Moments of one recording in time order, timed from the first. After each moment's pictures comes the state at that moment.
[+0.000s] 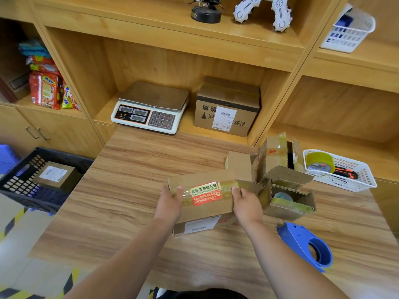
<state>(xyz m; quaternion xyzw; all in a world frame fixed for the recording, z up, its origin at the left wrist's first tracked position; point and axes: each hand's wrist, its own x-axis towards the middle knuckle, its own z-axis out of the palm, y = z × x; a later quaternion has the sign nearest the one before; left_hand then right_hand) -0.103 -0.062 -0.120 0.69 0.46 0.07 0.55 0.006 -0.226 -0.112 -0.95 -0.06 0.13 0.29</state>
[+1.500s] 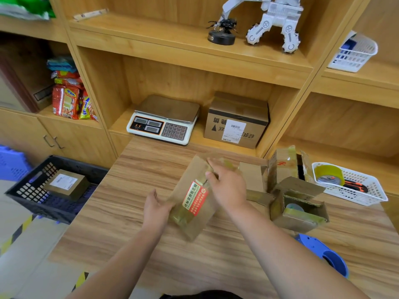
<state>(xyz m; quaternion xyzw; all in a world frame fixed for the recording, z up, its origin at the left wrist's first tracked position) -0.157 -0.010 -0.118 0.60 0.46 0.16 0.63 -0.027 -0.132 -0.041 -0.91 -0.32 0.01 0.25</state>
